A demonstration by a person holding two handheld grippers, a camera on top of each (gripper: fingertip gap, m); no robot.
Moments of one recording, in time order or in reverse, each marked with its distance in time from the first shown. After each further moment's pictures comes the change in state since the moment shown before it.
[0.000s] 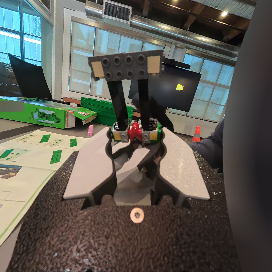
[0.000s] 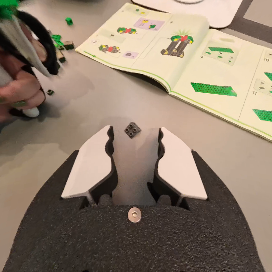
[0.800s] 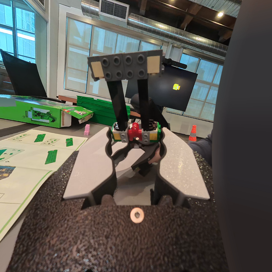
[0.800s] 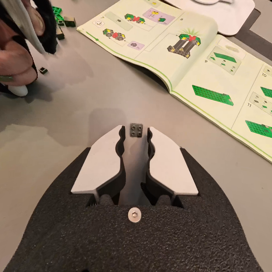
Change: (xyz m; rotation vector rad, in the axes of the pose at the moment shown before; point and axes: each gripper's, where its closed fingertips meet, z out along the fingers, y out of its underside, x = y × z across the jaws) left arm 0.003 0.001 0.001 -0.007 0.023 -0.016; right arm 0.005 0.007 0.000 -0.035 -0.016 -0.150
